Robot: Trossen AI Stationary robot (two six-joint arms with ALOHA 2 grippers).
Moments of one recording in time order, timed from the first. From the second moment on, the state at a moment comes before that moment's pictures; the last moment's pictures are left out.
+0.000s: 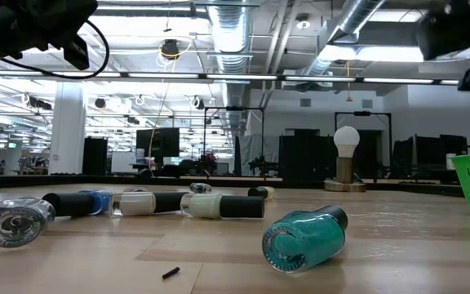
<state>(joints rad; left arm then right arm) -0.09 0.11 0.01 0.43 -0.03 -0.14 0.63 1.35 0.85 -0.90 0.15 1.07</state>
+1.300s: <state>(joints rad) -0.09 0.13 0.01 0.43 -0.11 -0.14 0.62 1.48 0.68 -0.74 0.07 0.90</state>
